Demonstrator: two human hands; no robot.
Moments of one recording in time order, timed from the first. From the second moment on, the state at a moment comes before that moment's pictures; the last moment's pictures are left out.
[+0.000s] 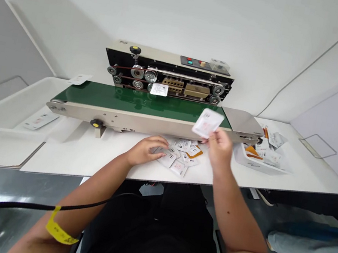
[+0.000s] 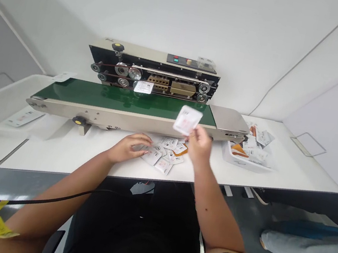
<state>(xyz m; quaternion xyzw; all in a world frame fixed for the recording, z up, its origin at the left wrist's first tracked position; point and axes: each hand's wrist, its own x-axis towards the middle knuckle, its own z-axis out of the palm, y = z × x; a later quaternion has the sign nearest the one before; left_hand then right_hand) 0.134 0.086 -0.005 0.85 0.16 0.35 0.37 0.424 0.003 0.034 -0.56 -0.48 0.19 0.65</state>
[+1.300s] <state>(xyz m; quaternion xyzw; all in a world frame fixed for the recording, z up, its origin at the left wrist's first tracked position) 0.144 0.096 -0.022 0.69 0.26 0.37 0.57 0.366 -0.043 -0.042 -0.59 -0.55 0.29 0.52</state>
